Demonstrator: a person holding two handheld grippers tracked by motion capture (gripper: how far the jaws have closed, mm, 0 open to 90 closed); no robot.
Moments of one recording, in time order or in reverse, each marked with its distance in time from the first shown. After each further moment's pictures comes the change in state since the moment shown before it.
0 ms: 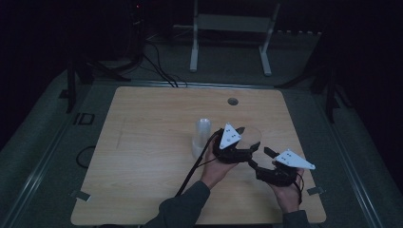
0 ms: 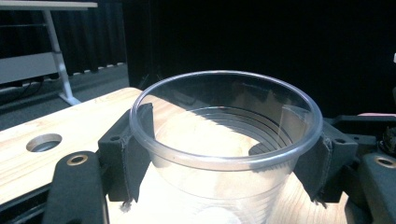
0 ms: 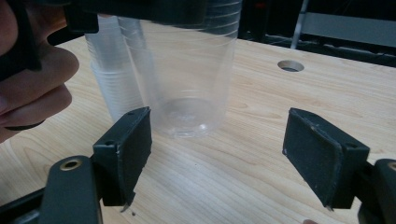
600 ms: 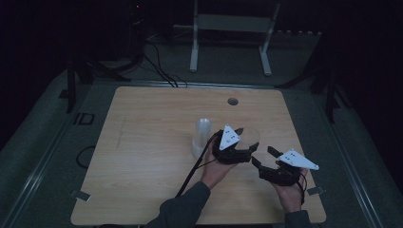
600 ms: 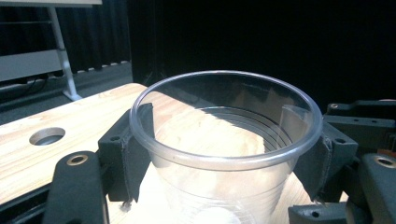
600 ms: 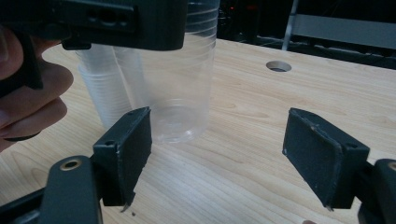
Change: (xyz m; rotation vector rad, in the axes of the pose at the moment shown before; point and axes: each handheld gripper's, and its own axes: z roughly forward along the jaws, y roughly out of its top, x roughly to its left) left arm 0.003 -0.010 0.004 0.003 0.015 -0.005; right arm -0.007 -0.001 -0.005 -0.009 -0.028 0.011
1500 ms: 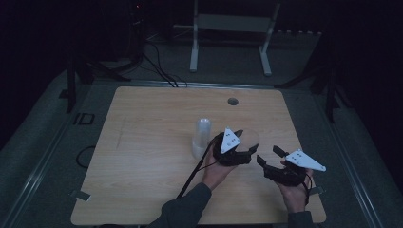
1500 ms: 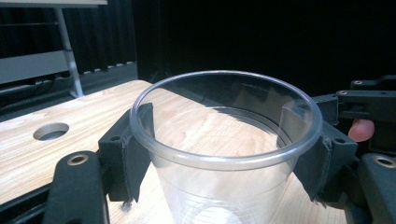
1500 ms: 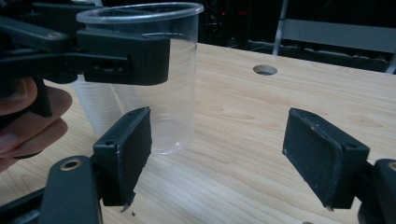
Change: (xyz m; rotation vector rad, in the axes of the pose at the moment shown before) left arm -0.001 -0.013 0.007 -0.006 0.023 0.010; right arm -0.009 0.000 -0.010 -0.023 -0.027 0.017
